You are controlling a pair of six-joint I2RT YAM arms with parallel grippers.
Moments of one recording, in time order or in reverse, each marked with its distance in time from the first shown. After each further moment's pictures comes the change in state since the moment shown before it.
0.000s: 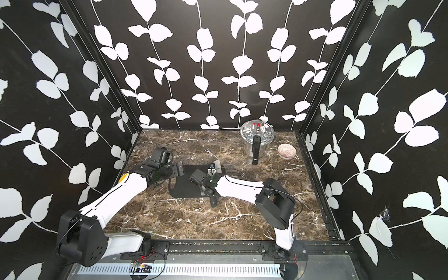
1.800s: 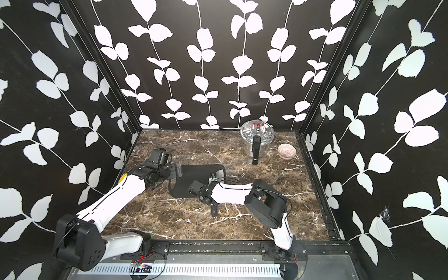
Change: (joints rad) left arm 0.000 -0.024 -0.007 -0.021 -0.042 0.024; right arm 0.033 0.085 -0.071 0.027 0.012 0.111
